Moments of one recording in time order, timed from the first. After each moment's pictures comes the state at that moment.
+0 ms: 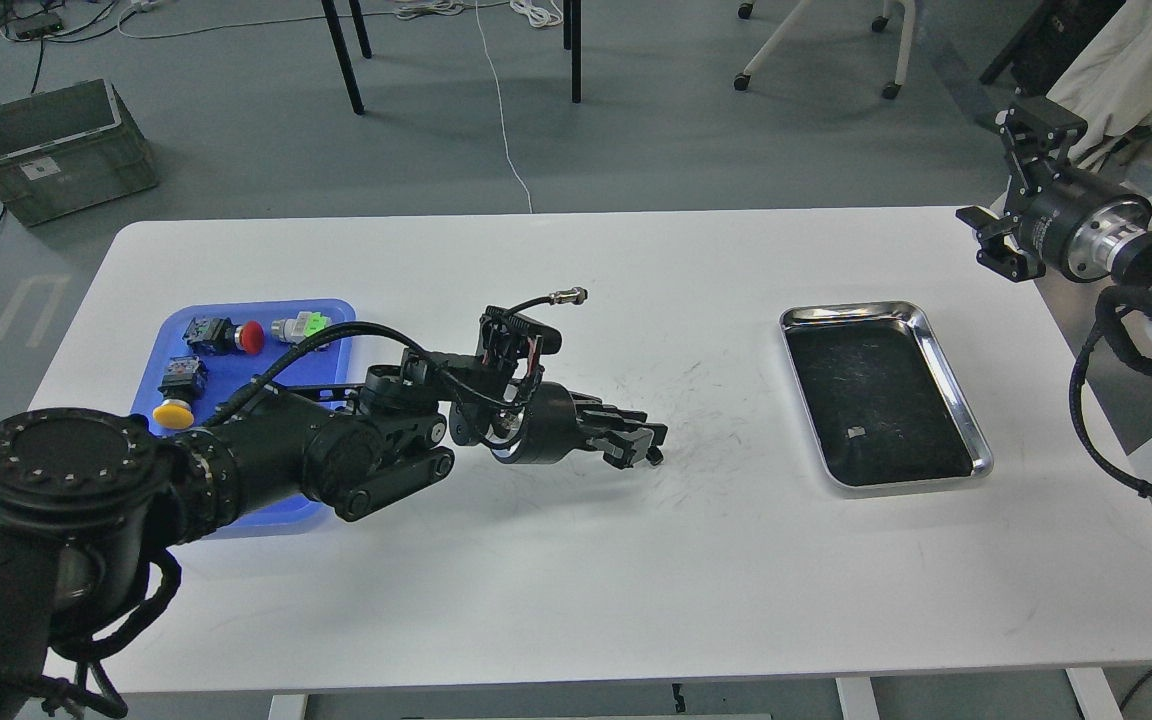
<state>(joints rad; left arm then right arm) -1.04 -0.04 0.15 -0.62 1.34 -0.15 -0.49 0.91 -0.69 0.47 0.89 -0.23 0.11 0.00</state>
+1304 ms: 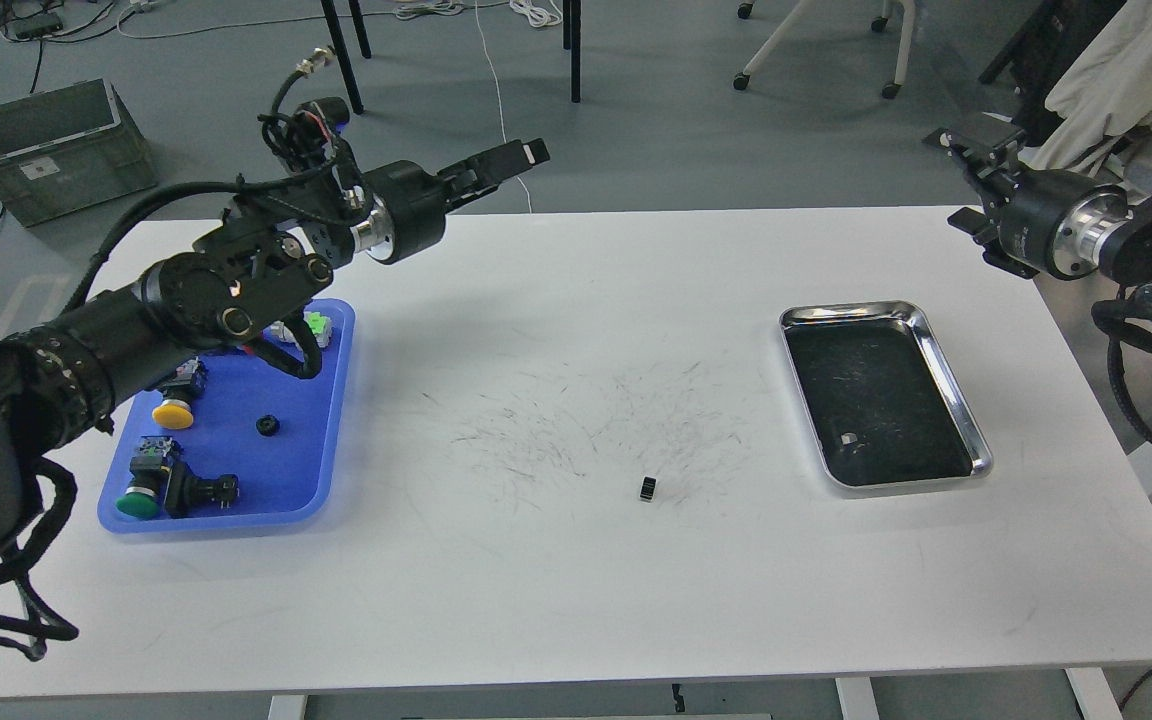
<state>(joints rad) -1.18 0.21 0.01 -0.50 0.75 -0.16 -0.49 1.06 -0.76 0.22 1.03 -0.52 0.12 -0.01</state>
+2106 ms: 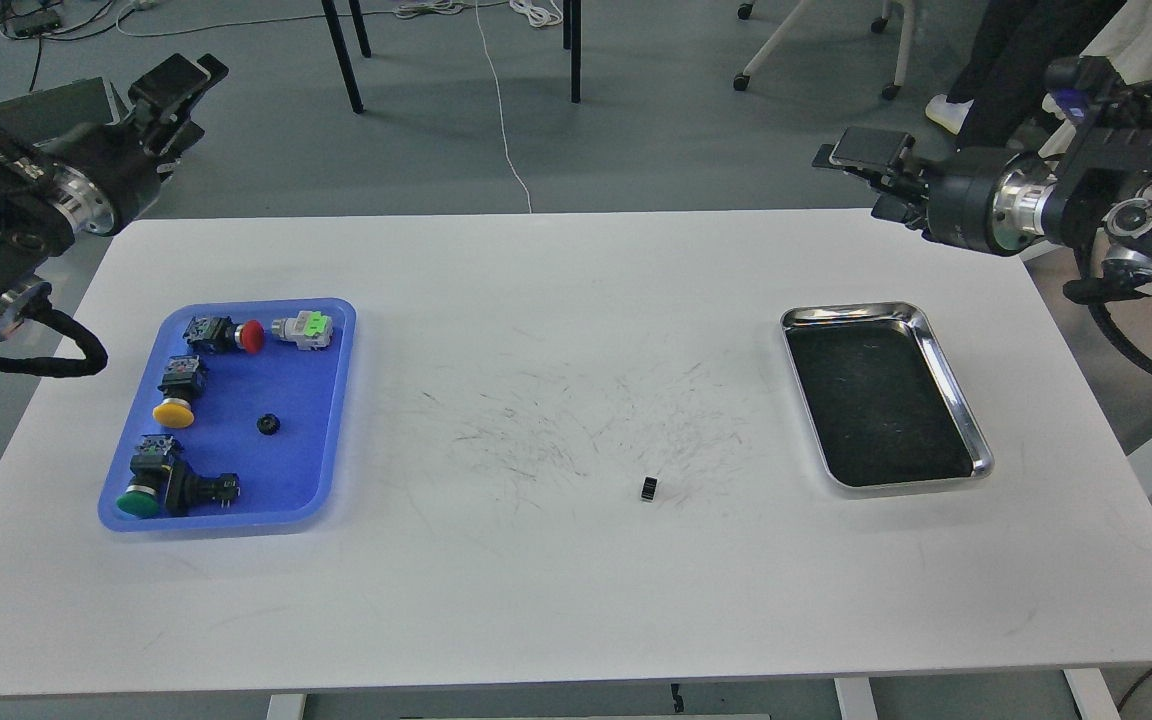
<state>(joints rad) -1.08 0.54 -0.11 -0.48 0.46 -0.19 -0.49 1.29 -0.71 -0.02 1.09 -0.69 0.25 0.01</state>
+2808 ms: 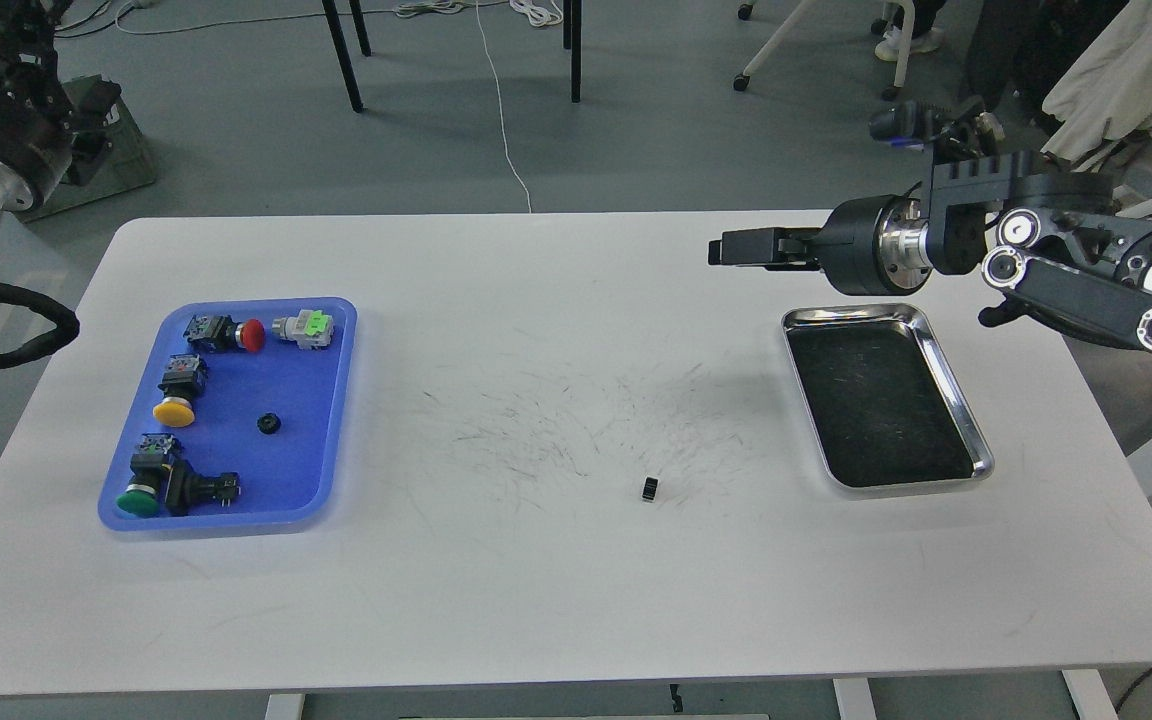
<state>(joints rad) -1.04 0.60 -0.25 -0.47 0.08 -0.29 -0.49 1.36 -0.56 -0.09 1.14 -1.09 0.42 0.04</state>
